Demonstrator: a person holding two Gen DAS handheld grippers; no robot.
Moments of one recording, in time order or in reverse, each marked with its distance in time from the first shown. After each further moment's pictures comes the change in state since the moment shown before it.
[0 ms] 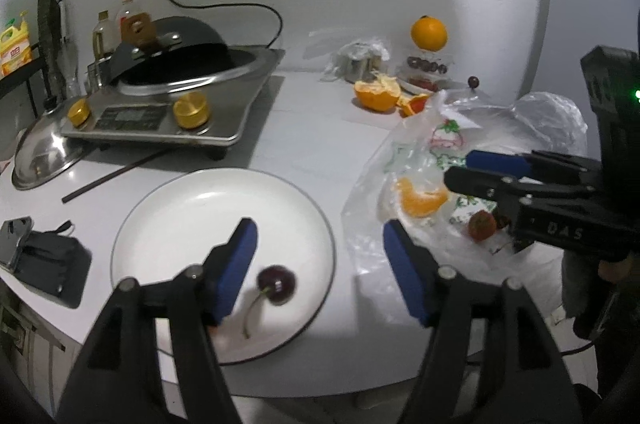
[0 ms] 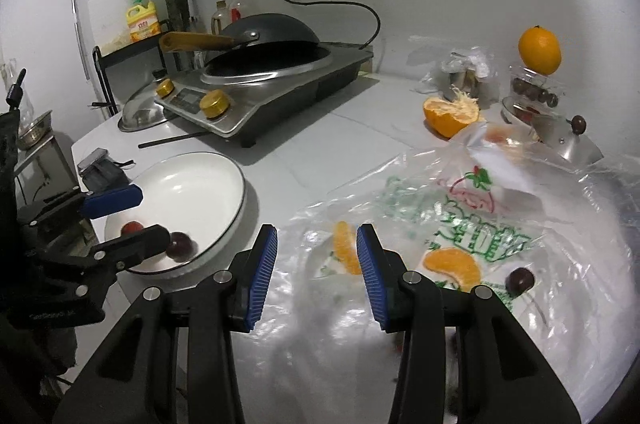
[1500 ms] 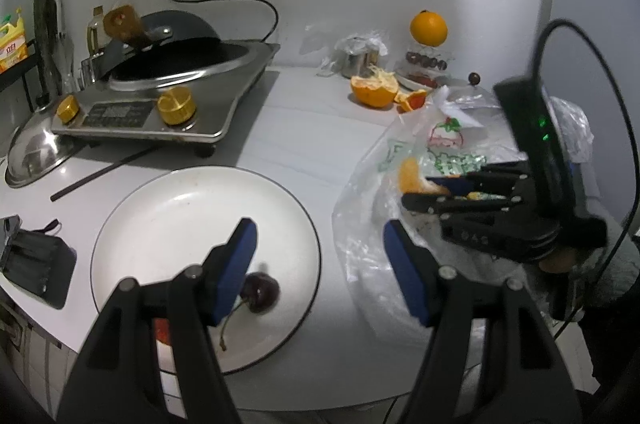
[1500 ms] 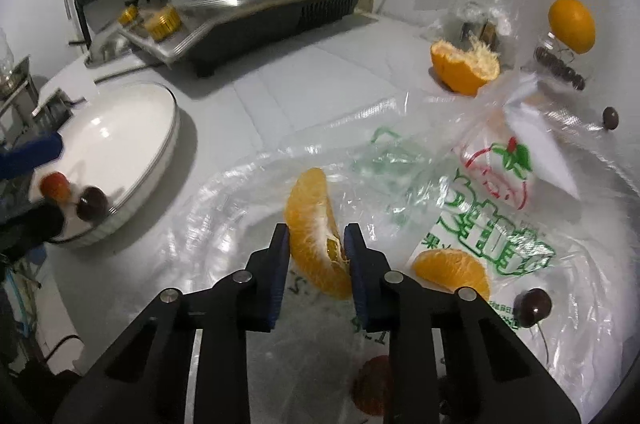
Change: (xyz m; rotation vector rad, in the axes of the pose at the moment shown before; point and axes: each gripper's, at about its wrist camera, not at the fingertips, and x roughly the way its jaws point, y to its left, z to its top) left arm 0.014 -0.005 0.001 -0.009 0.012 -0.006; right arm 0.071 -0.018 -0.006 -0.080 0.183 -0.043
